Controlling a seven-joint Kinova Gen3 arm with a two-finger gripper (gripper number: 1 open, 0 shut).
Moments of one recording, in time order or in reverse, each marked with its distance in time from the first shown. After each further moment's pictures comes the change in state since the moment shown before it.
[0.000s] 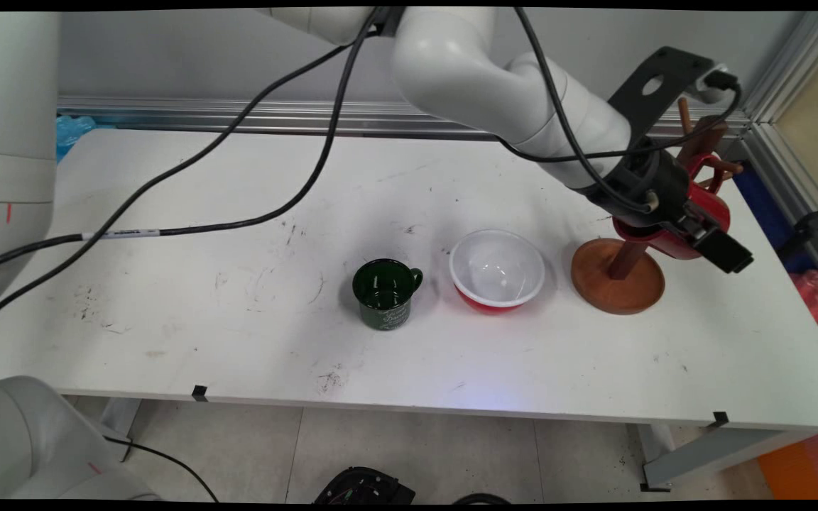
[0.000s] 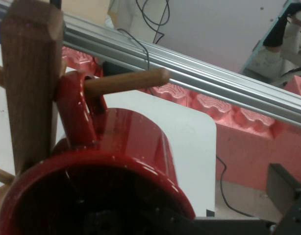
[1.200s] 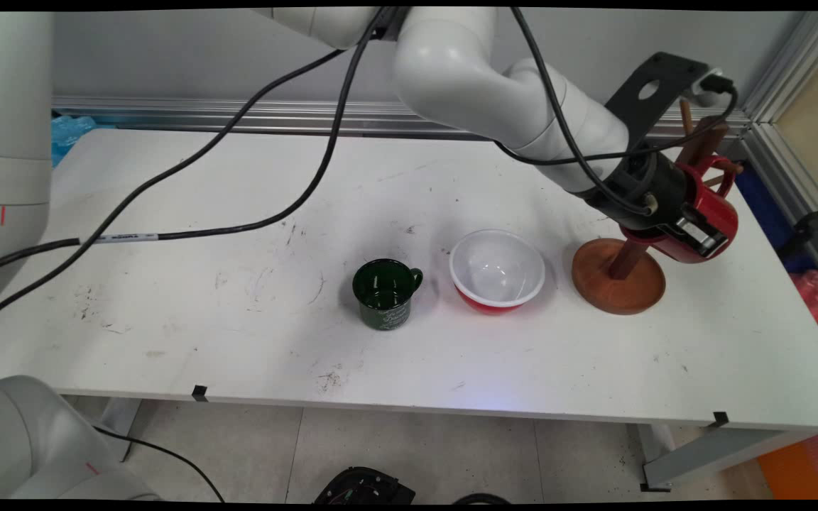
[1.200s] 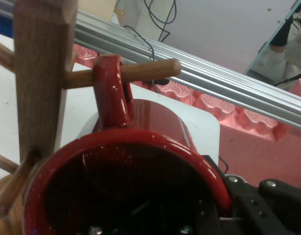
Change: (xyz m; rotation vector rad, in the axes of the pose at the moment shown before) arm -0.004 0.000 0.001 0.012 -0.001 -0.028
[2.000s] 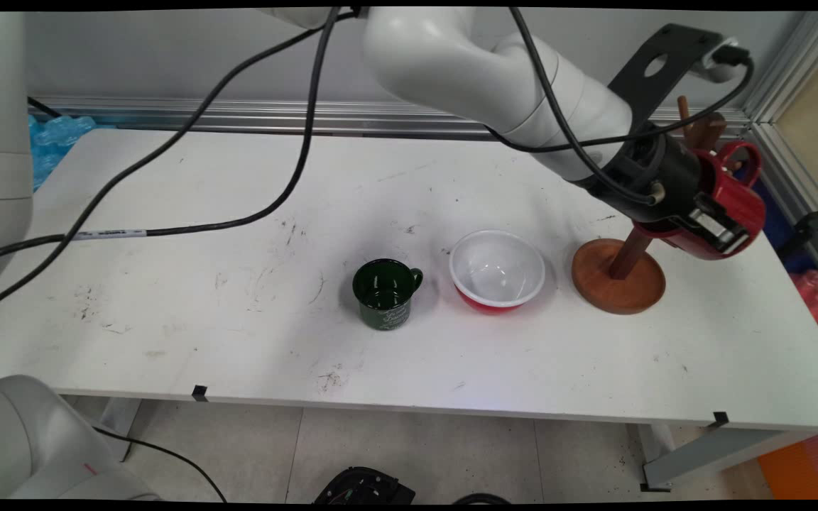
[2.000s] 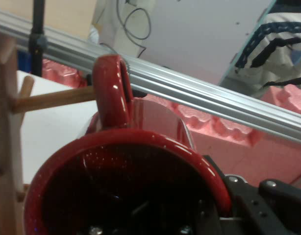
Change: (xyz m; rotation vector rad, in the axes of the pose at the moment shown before) arm 0.009 0.023 -0.030 -0.047 0.033 0.032
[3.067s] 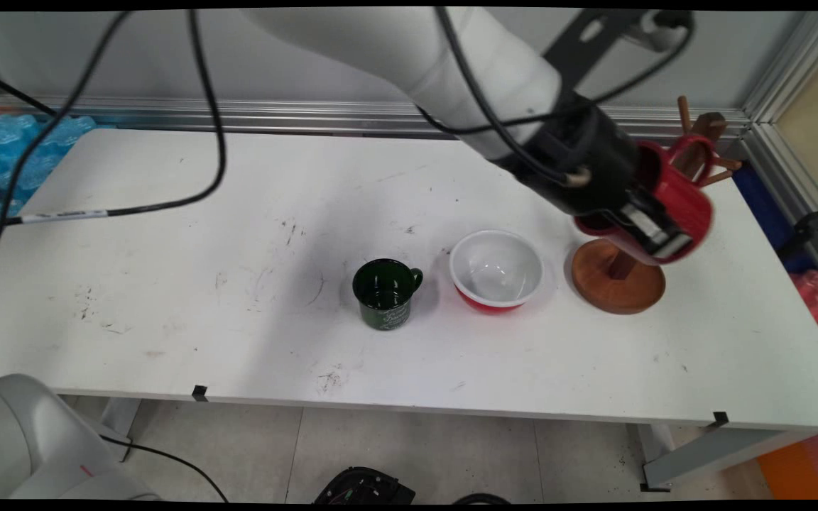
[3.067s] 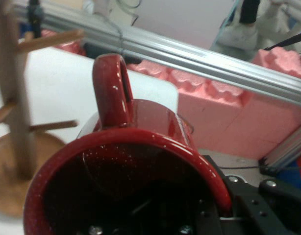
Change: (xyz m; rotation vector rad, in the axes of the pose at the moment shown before) arm -0.006 0.028 -0.093 0.017 -0.087 0.028
